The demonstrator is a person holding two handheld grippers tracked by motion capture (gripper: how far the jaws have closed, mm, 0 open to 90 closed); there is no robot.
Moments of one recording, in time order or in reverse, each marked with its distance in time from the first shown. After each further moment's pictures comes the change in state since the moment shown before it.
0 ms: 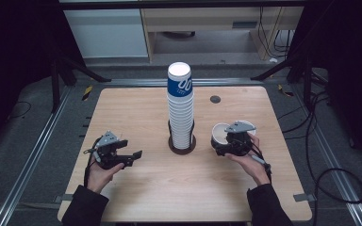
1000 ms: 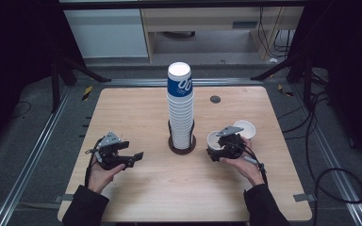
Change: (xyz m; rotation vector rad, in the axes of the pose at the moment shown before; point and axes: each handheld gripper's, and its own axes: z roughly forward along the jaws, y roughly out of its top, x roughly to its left) left arm -0.001 -0.002 0.004 0.026 -0.018 0.005; right arm 0.010 -0.012 0.028 0.158 0.042 -0.029
